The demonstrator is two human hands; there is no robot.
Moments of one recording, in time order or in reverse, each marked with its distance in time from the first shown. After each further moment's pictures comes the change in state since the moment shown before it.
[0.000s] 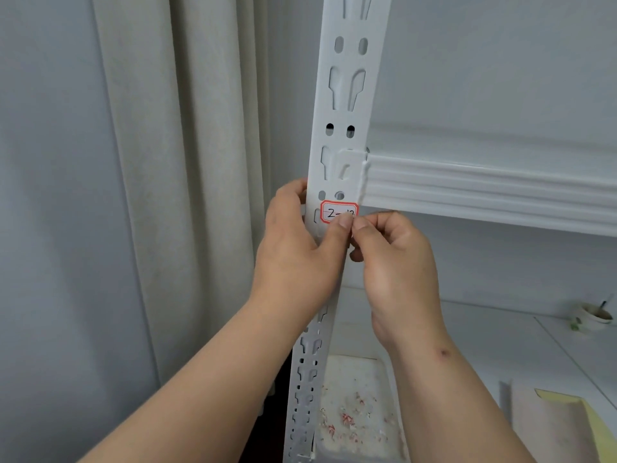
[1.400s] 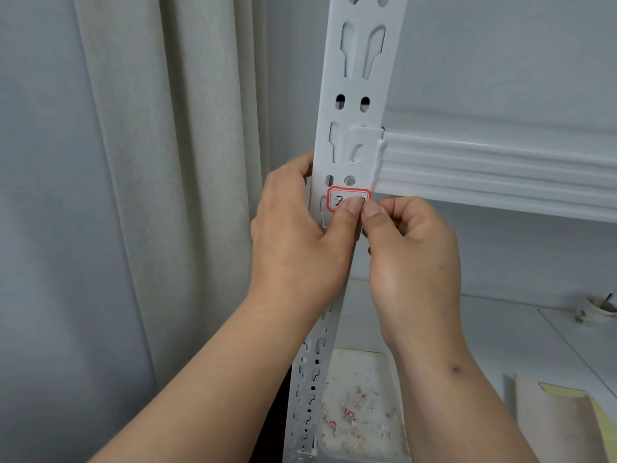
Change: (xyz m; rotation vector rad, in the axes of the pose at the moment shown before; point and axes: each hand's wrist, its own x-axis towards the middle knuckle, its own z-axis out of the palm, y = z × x) left_hand 0.005 -0.003 0.004 0.052 0.110 0.145; right_hand -0.004 -0.003 0.006 -0.048 0.096 -0.086
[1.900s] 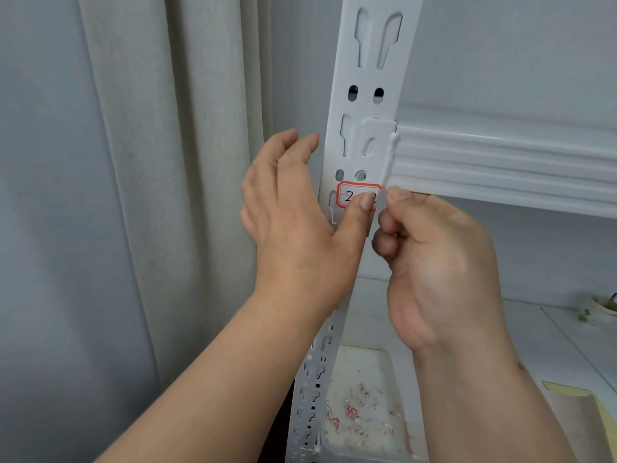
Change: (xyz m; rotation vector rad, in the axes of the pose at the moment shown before) left_hand 0.001 -0.006 0.004 0.191 0.155 0.118; right_hand 0.002 -0.009 -0.003 0.448 -0.070 0.218
